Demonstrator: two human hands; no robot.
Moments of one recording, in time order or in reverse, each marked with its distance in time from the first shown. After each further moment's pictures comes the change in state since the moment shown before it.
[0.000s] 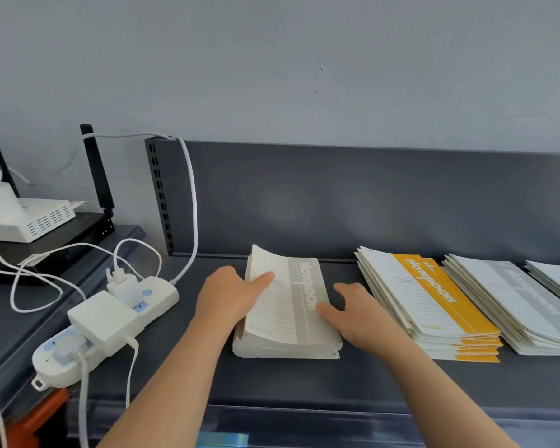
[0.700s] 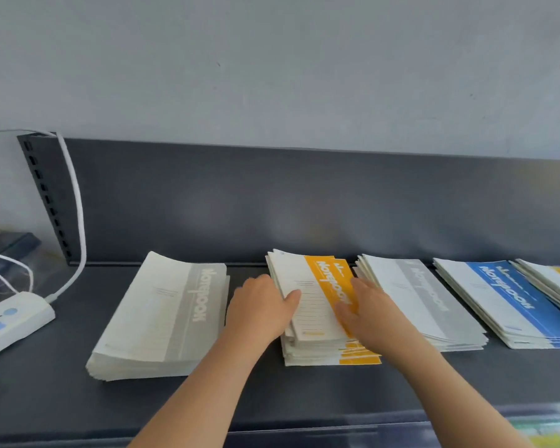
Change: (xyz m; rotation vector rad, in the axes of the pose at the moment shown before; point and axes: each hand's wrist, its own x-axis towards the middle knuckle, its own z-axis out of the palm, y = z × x) left_hand -0.062 0.145 0.131 0.224 -0.085 0.273; right_hand -0.008 0.140 -0.112 -0.229 0.215 0.018
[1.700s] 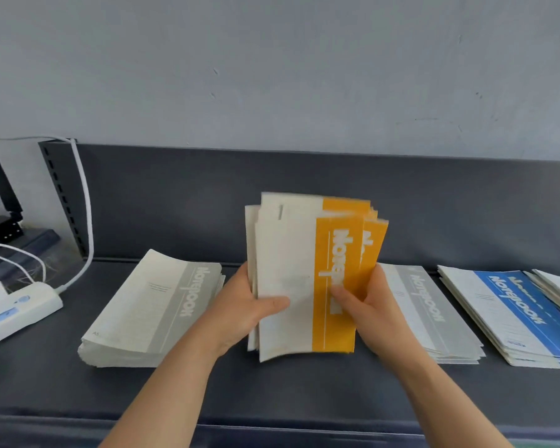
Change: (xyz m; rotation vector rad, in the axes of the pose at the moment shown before) left_hand -0.022 0.005 -0.019 -0.831 -0.183 0.127; right_hand -0.008 0.018 -0.021 0.978 0.024 -0.086
